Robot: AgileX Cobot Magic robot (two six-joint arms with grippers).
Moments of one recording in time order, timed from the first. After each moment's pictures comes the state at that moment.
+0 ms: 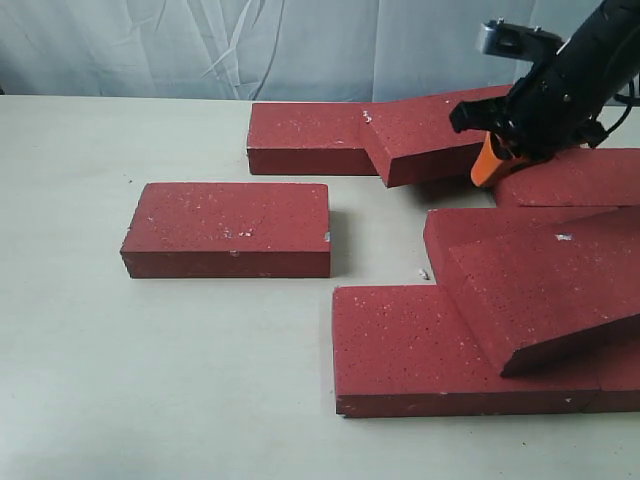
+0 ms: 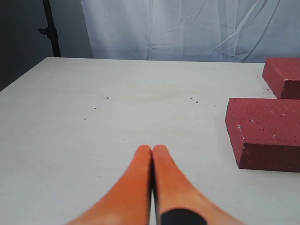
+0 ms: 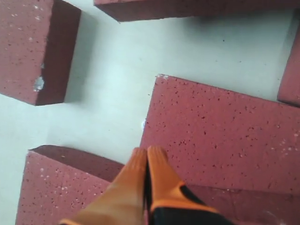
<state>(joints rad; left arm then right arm) 0.09 0.00 -0.01 -0.01 0.30 -0.01 0.11 1.80 -1.38 0.41 1.04 -0.30</state>
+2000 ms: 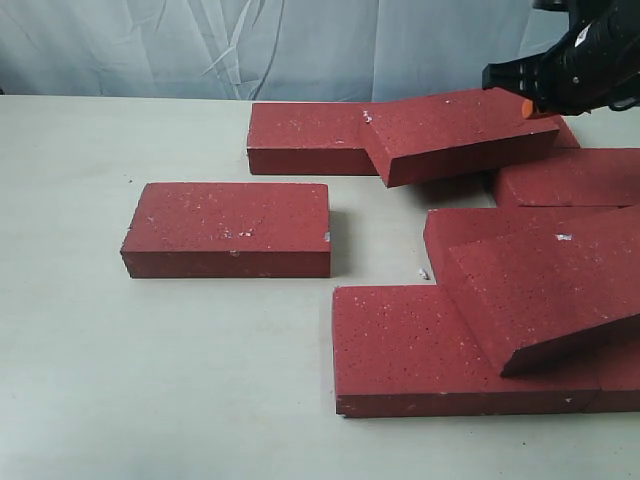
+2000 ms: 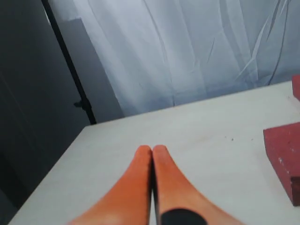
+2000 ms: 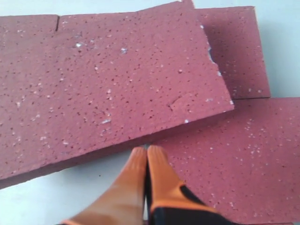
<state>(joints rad) 0.09 0.00 -0.01 0.27 0.12 -0.01 0.09 1.83 -1.34 -0.03 0.52 0.15</state>
